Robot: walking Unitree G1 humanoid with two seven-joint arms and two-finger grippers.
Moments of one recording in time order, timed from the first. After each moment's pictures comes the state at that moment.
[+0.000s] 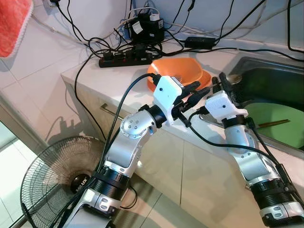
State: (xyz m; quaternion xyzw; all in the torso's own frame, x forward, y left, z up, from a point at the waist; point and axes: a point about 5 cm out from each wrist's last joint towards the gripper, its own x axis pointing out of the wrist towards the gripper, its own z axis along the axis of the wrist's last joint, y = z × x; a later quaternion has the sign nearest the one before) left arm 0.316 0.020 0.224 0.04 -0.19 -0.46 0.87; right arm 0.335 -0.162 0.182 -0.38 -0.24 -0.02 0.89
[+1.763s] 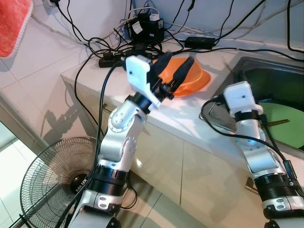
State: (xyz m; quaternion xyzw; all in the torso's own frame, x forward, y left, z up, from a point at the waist) left arm 0.324 0.051 0.248 -0.10 -0.25 -0.36 0.89; right arm 0.346 -0.197 0.187 -0.31 -0.20 -0.10 0.93
